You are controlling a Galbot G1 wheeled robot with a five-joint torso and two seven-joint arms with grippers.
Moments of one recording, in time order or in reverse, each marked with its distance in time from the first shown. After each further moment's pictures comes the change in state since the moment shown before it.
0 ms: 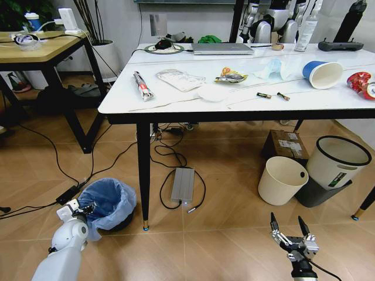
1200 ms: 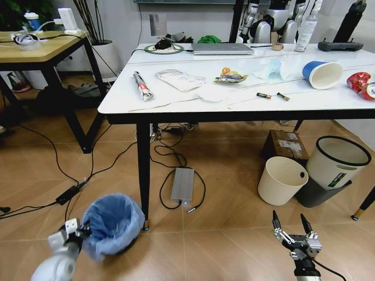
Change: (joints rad) left arm 0.511 0.081 -0.057 -0.419 0.046 -0.126 0.243; right arm -0.017 -0.009 -0.005 0.043 0.001 -0.004 0.002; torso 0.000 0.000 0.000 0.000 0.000
